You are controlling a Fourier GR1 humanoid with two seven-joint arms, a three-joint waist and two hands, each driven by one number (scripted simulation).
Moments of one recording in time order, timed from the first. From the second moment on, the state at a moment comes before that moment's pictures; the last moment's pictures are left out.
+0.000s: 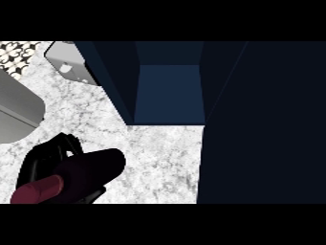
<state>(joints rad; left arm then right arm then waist) 0.12 0.02 0.00 -1.75 0.15 -0.12 -0.28 -0.07 -0.12 0.02 -2.42 -0.21 0.14 0.59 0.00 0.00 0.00</state>
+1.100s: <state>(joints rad) -0.25 0.00 -0.45 -1.87 0.09 0.45 0.11 -0.07 -0.12 -0.04 -2.42 -0.23 0.18 0.59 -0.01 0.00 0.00</state>
